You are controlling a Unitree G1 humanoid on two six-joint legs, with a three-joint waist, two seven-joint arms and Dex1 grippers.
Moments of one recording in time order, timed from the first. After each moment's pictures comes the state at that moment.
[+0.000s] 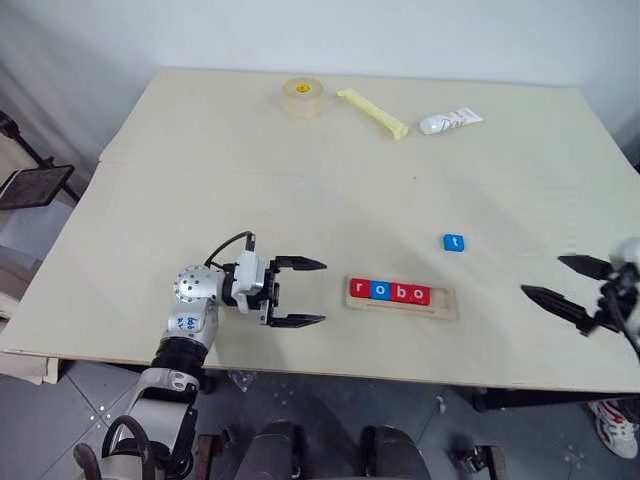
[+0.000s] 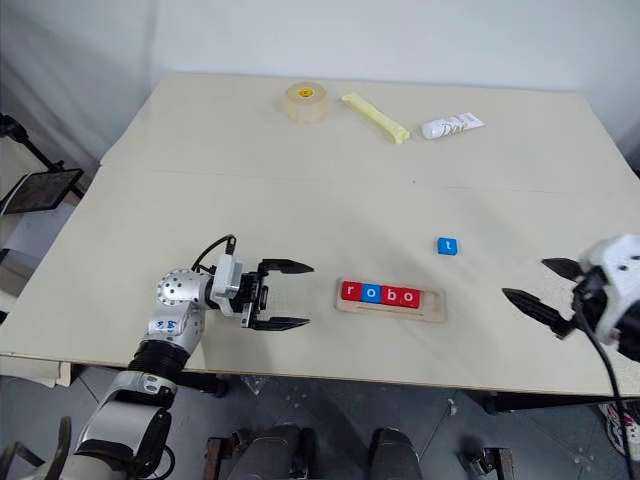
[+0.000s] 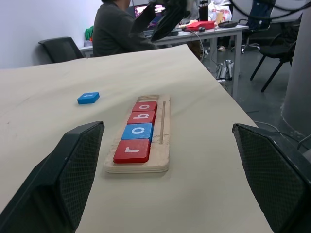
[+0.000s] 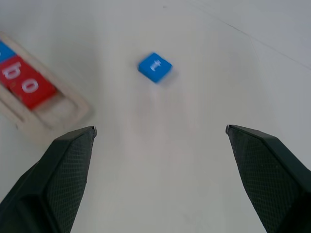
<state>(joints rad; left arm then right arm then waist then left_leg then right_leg) -0.59 0.32 -0.05 0.56 -0.38 -0.38 -1.46 -0.01 -0.86 -0.55 -0.24 0.42 0.63 0.92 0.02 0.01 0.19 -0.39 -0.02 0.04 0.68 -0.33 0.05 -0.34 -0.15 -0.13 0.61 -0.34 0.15</state>
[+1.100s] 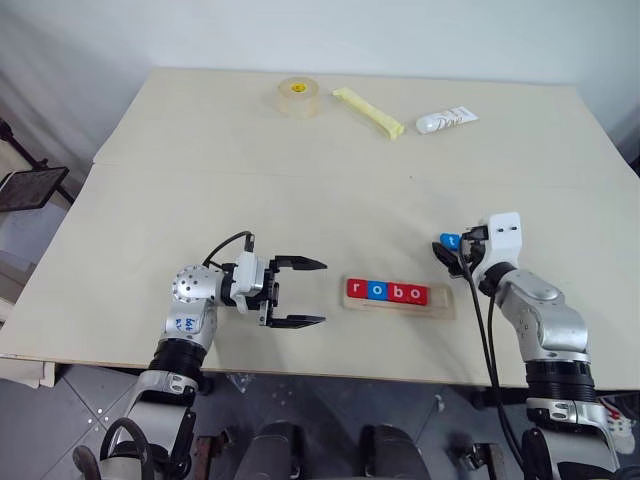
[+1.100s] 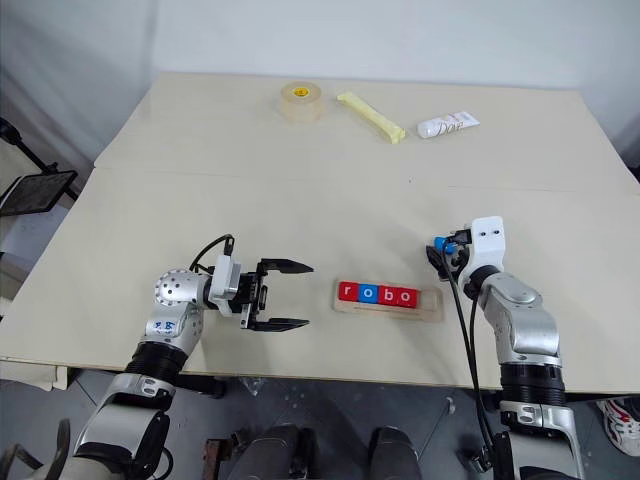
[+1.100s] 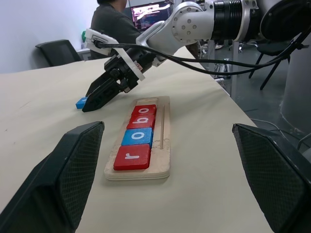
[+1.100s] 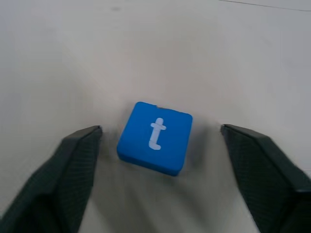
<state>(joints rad) -0.57 0.33 -0.05 0.52 -0.38 -0.37 -1.45 -0.44 -0.43 -0.20 0.15 0.25 0.55 0.34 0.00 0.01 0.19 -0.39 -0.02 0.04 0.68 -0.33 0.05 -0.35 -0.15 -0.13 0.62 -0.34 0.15</state>
